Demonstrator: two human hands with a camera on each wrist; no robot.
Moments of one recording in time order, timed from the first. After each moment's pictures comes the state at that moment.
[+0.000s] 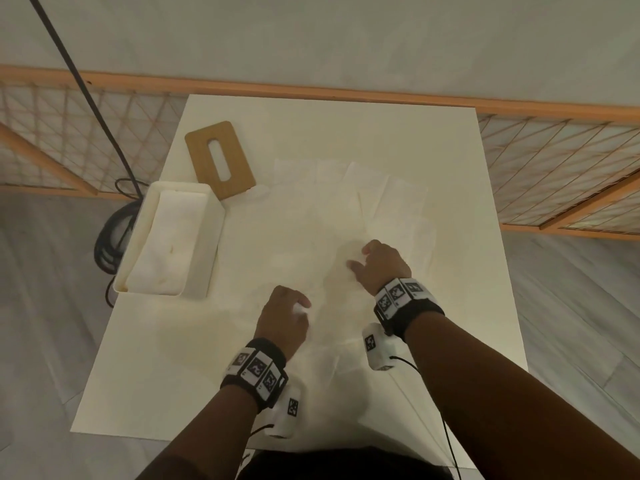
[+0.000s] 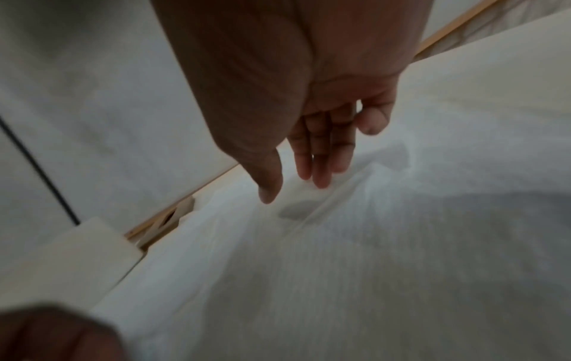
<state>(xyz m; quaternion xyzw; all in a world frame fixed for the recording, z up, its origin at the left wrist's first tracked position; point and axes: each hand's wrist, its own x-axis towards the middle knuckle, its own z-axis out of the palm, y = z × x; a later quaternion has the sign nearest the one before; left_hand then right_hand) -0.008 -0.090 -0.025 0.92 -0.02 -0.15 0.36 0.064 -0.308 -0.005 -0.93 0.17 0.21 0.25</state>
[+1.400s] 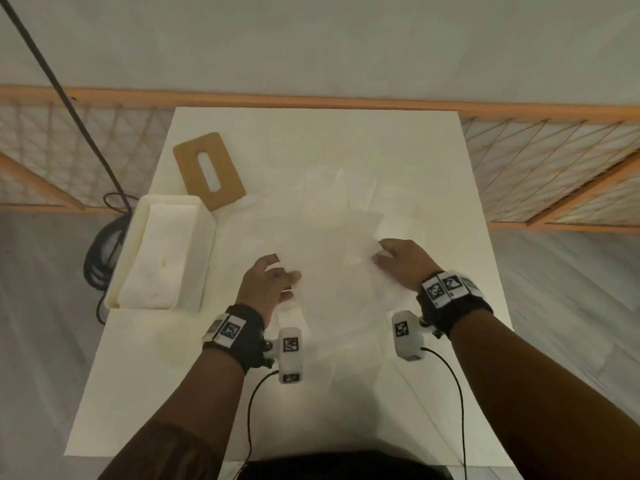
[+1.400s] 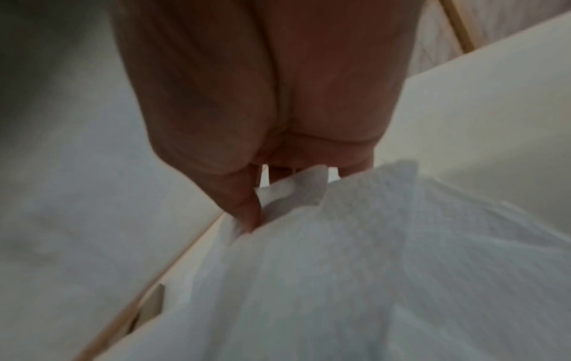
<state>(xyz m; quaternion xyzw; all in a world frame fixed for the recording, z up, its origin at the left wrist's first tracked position) 0.063 -0.088 -0.011 0.63 0.24 -0.22 0.70 0.057 -0.367 0.031 -0.88 0.11 0.21 0.41</state>
